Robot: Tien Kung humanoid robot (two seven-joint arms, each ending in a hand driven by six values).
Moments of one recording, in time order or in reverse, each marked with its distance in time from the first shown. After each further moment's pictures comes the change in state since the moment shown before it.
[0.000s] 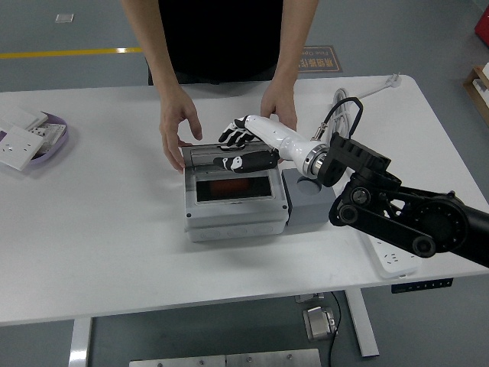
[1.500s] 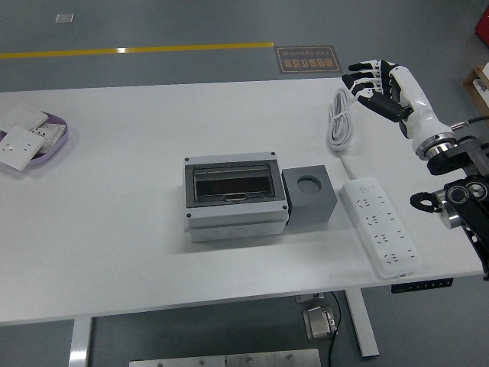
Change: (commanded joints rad) left arm 0.037 -0.019 0.049 -0.001 -0.052 0.001 -0.002; right arm -0.461 -0.043 0.797 0.066 0.110 -0.055 0.144
